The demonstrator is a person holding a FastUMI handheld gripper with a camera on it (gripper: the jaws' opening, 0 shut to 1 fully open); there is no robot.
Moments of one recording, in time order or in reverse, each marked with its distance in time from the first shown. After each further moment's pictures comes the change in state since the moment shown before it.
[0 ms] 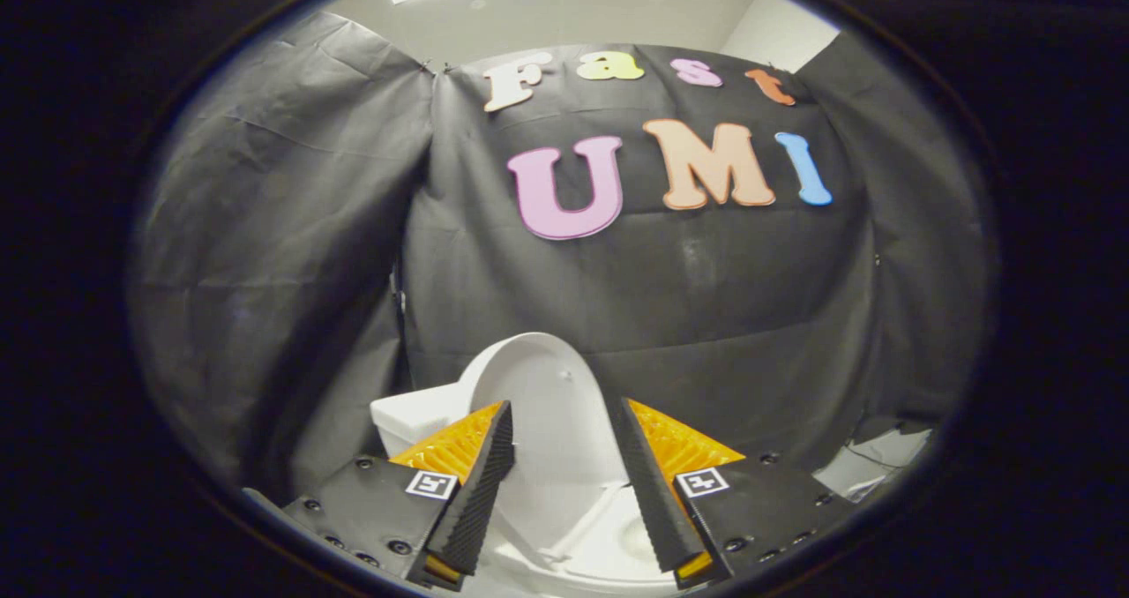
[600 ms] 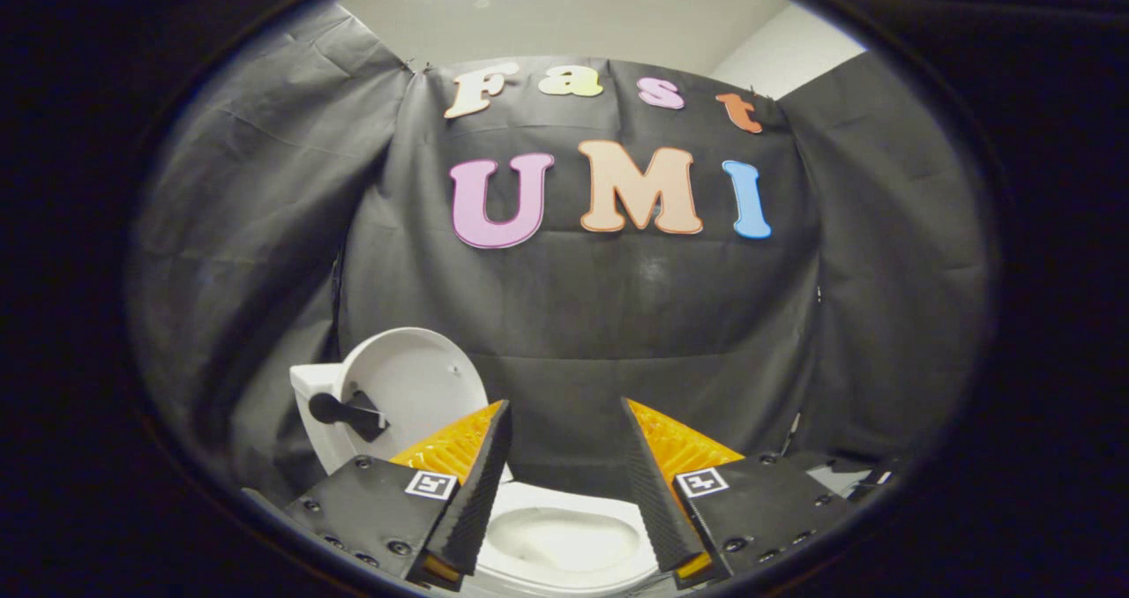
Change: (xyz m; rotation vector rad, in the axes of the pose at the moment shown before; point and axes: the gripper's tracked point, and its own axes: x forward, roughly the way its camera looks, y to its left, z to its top) arm -0.043 -0.149 0.020 -0.139 -0.005 -0.064
